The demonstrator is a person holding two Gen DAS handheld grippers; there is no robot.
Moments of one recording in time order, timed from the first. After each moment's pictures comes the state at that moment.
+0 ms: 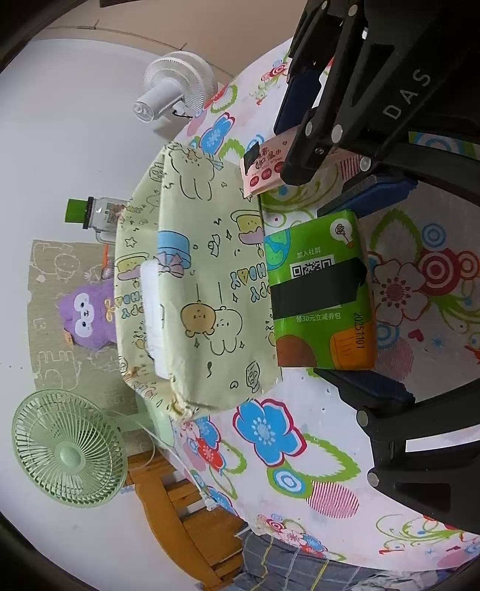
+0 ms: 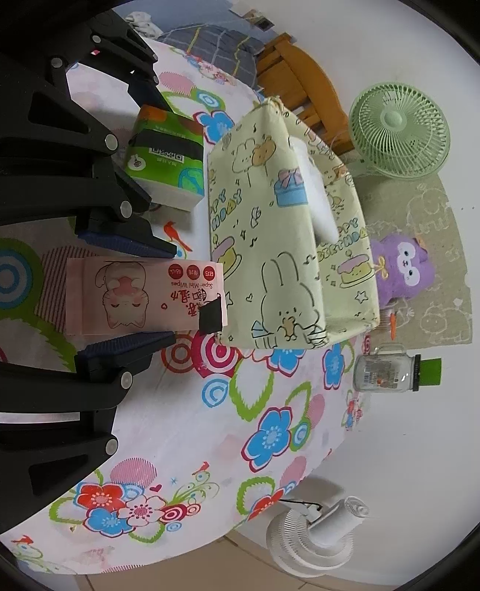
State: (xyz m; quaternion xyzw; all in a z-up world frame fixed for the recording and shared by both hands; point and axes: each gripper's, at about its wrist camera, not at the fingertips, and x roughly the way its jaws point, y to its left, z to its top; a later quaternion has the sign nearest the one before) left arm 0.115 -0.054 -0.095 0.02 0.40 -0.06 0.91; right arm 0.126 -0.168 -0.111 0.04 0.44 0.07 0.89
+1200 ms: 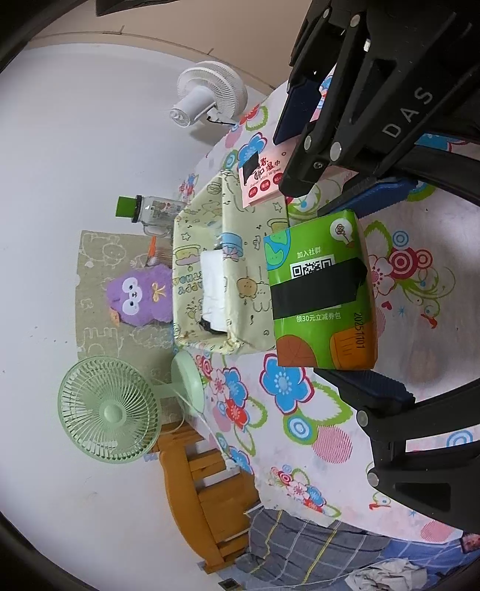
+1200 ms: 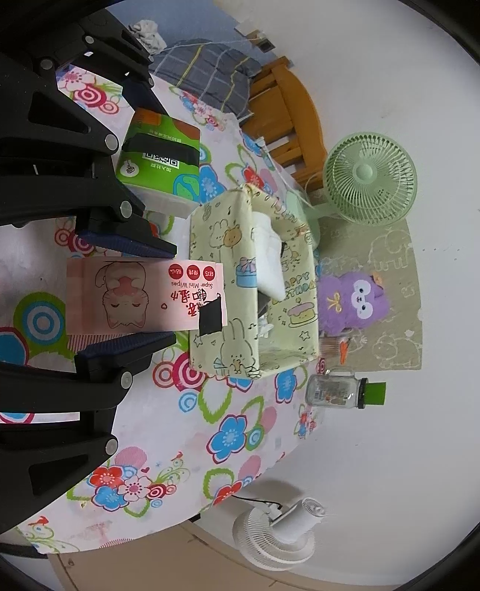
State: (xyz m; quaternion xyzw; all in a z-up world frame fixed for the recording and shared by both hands) left arm 0.061 -0.033 -0.037 0.00 0.35 -0.04 0.94; right arm 0.077 -0.142 -0.048 0.03 0.38 0.10 0.92
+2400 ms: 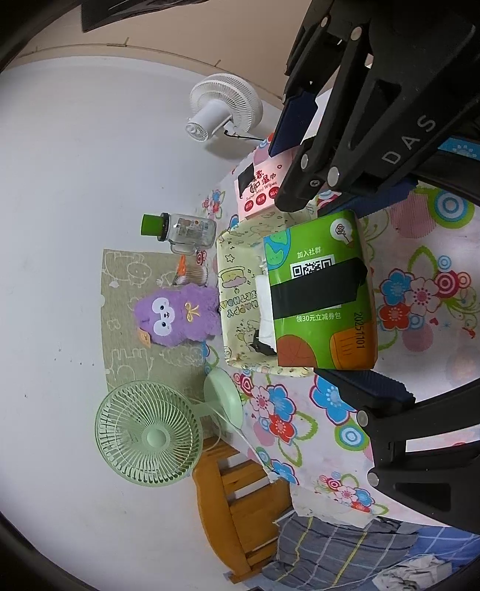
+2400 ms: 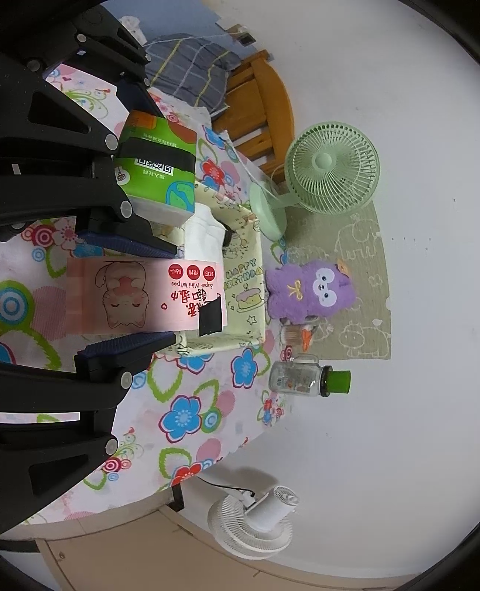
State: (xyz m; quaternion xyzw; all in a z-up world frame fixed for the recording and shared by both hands) left arm 0.093 -0.050 0.010 0.02 0.33 -0.07 0.94; right arm 0.103 -0.153 0.001 0.03 0.35 0.08 0.93
